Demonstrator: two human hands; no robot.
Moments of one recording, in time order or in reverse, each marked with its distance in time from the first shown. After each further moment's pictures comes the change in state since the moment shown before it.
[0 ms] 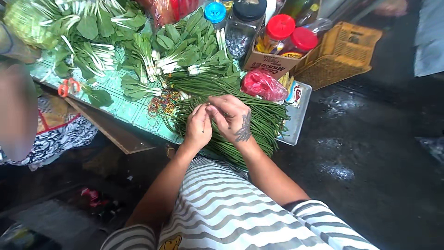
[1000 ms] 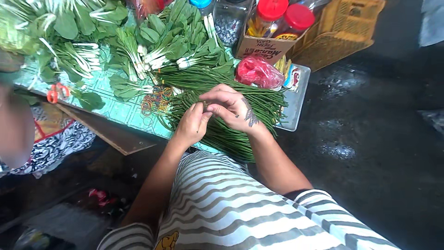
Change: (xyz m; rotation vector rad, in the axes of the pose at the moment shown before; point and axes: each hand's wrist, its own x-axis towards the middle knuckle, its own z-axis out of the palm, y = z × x) left_hand 0.008 -0.007 -0.012 0.190 -0.330 0.102; right_hand 0.008 0.033 -0.031 0.426 -0.349 0.101
